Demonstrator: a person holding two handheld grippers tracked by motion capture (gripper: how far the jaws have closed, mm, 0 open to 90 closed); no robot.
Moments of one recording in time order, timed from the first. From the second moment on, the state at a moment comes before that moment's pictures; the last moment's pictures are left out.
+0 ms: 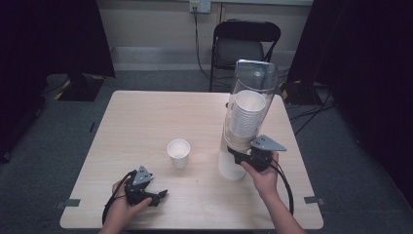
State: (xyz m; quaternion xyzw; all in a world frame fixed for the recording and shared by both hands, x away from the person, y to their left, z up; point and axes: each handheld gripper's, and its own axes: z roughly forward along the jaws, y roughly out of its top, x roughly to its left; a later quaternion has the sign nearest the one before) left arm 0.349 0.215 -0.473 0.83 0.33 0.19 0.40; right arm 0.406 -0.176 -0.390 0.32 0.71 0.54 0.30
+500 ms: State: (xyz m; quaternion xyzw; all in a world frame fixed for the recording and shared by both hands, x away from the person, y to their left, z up) left arm 0.349 0.215 -0.473 0.83 0.33 0.19 0.40; right arm 0.403 -0.176 -0.396 0.32 0.70 0.56 0.31
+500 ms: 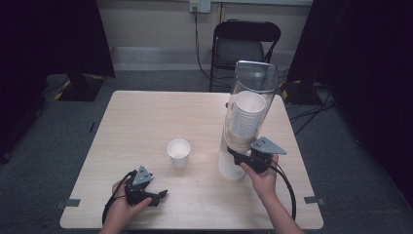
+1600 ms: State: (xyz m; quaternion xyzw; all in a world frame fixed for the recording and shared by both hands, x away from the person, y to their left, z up) left arm 0.349 0.215 -0.473 0.83 0.33 0.19 0.40; right arm 0.400 -0.178 -0.403 0.32 0.70 0.56 0.31
